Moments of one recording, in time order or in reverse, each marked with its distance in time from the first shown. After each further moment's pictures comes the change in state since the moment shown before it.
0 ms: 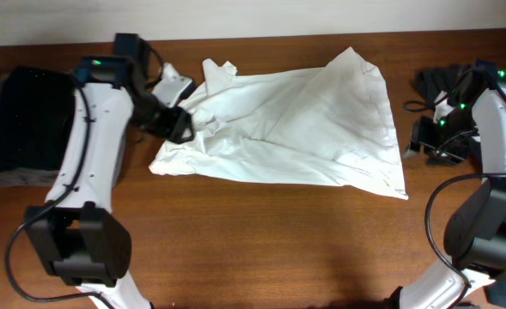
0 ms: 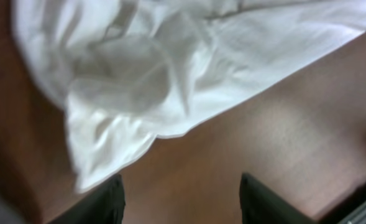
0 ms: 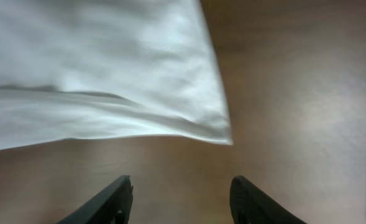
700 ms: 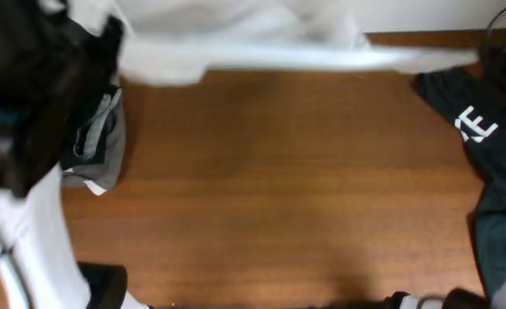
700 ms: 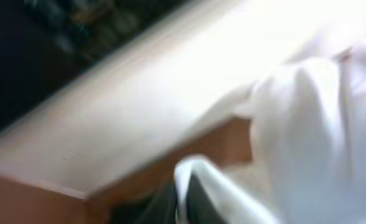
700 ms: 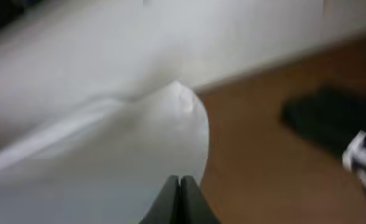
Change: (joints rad) left arm -0.066 -0.154 0.826 0.010 -0.389 0.081; right arm -0.090 -0.384 0.298 0.265 -0.317 0.115
